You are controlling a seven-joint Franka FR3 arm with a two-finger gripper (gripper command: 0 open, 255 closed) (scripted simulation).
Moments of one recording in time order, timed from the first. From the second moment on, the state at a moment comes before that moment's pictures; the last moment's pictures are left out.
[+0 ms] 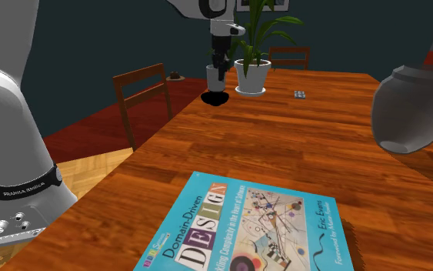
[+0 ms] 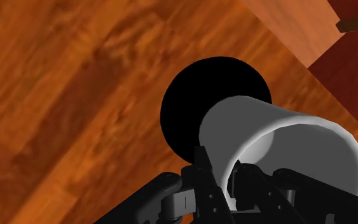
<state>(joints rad) 0.33 0.46 0.00 -1.48 0.06 1.97 0.32</state>
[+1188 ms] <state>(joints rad) 0.33 0.45 0.00 -1.46 0.06 1.94 0.33</state>
